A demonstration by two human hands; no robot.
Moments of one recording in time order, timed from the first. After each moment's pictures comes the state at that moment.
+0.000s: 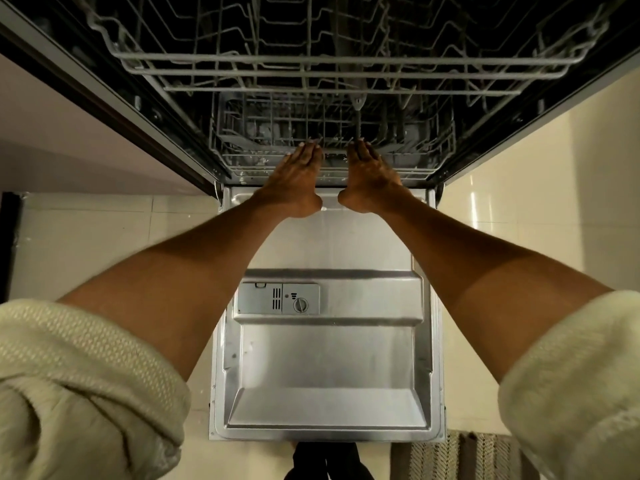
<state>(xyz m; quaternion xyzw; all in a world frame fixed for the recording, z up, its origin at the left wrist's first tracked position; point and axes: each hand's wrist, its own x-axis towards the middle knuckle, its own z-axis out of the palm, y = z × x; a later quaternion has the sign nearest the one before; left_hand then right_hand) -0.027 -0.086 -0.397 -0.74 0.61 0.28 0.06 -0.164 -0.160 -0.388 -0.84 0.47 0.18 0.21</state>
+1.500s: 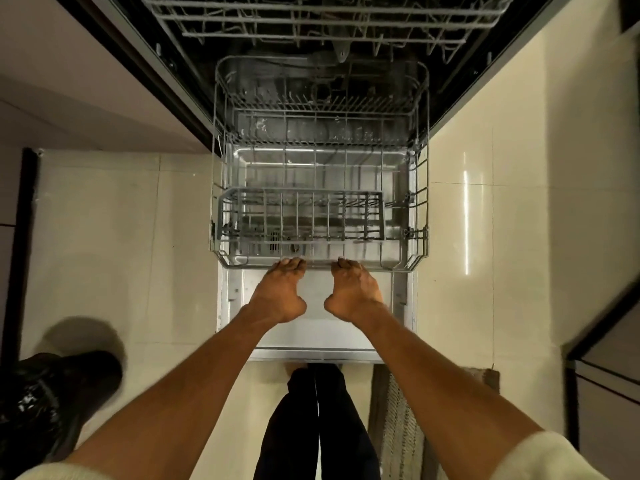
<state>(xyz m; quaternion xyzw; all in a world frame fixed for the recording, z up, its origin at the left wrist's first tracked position) -0.155 0.177 -0.369 -0.73 0.52 0.44 0.08 -0.297 0.099 -0.353 -0.79 0.44 0.30 0.31</state>
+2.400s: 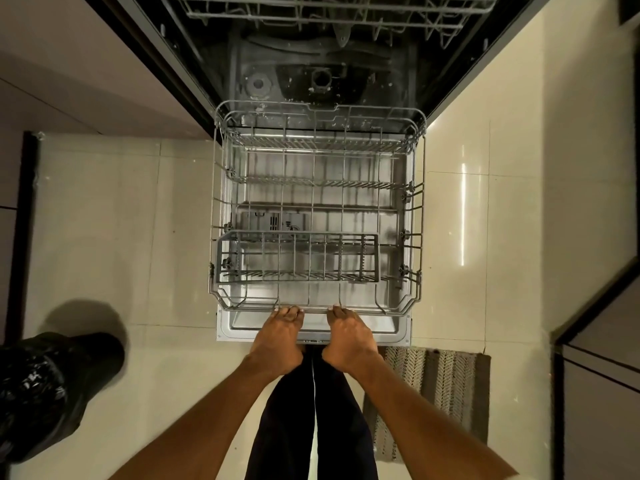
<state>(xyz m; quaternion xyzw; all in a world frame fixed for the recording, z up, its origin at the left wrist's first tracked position) -0.213 0.289 -0.373 -0.70 0.57 0.41 0.12 -0.350 0.201 -0.347 -0.77 0.41 0.33 0.37</state>
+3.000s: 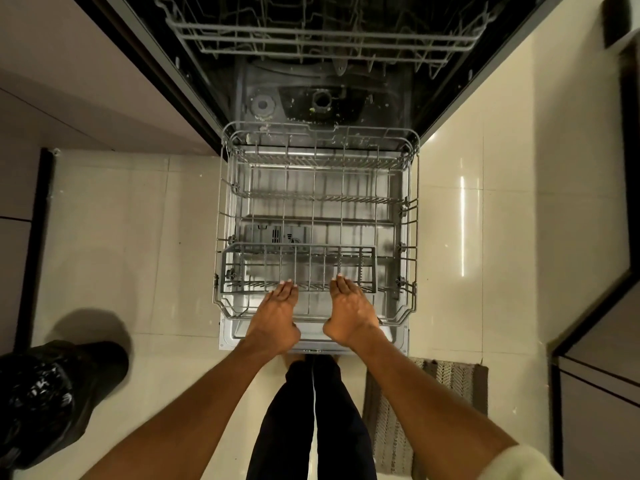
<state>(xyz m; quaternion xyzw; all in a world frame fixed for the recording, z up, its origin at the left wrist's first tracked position) -0.186 0.243 -0.342 -0.74 0.53 0.40 0.09 -0.327 0.149 -0.324 -0.80 0.41 0.31 0.32</state>
